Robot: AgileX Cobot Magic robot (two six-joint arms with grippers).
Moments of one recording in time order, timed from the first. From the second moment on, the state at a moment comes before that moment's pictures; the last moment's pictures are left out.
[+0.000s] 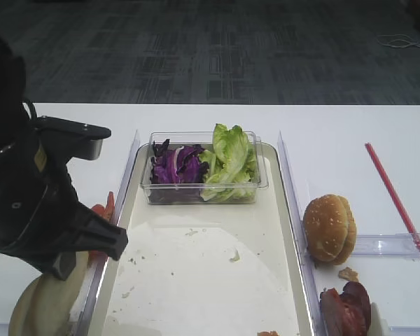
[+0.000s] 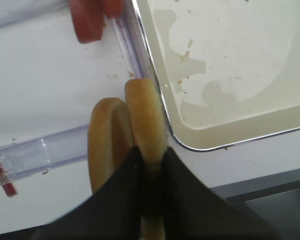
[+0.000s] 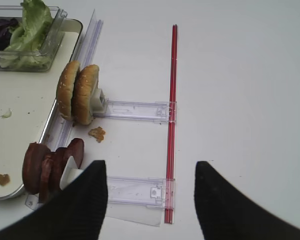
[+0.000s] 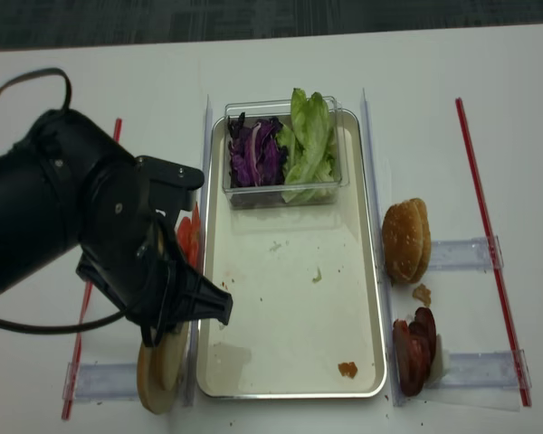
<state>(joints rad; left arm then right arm) -0.64 1.40 -0.93 0.05 1.10 -0.41 0.03 -0.02 -0.47 0.08 1.15 -0.06</state>
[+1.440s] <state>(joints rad) -0.64 1.22 -0.91 -0.13 0.90 -0.41 0.03 -0.02 -0.47 0.08 1.15 -0.06</state>
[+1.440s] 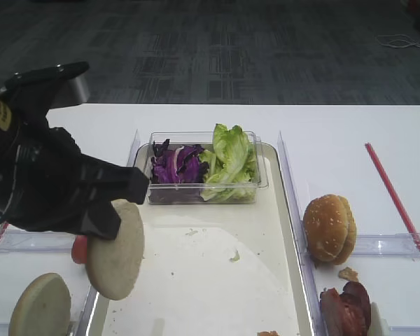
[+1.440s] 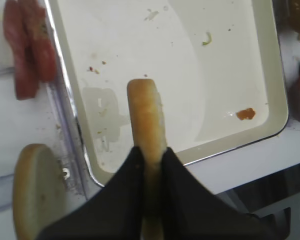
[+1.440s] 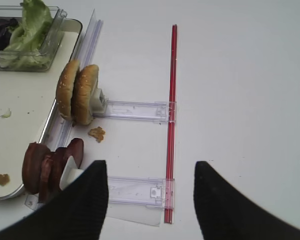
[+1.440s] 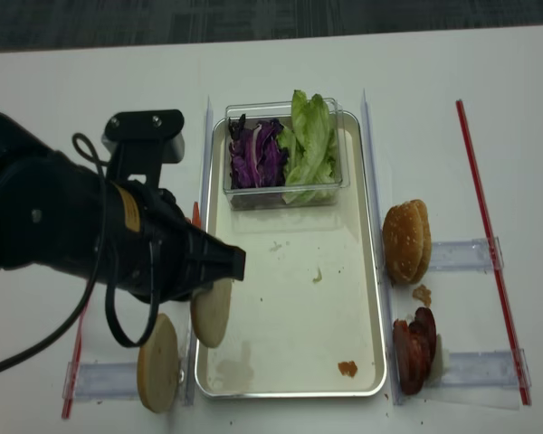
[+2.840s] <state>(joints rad) -0.48 1.47 -0.70 -1.29 0.71 0.68 0.03 -0.02 -0.47 0.08 1.15 -0.06</state>
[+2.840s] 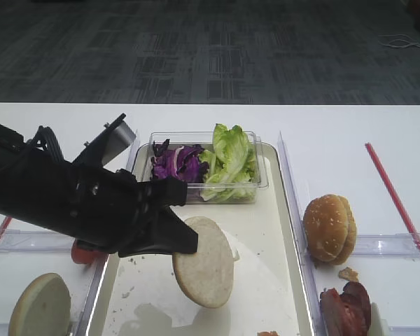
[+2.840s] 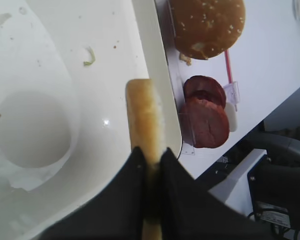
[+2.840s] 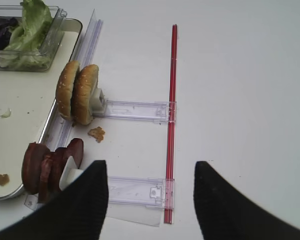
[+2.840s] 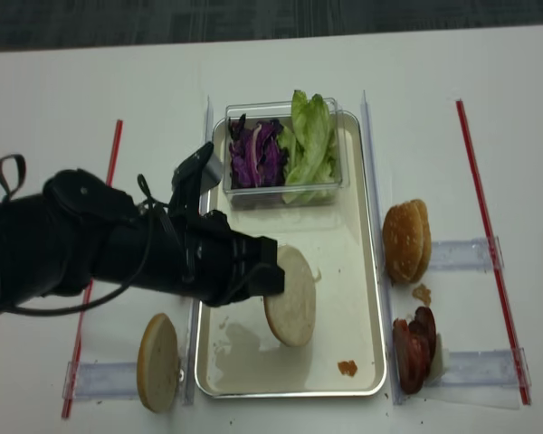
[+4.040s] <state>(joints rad) -0.48 1.70 -0.63 -1.61 0.70 1.05 0.03 -0.02 -0.47 0.08 1.15 -0.06</state>
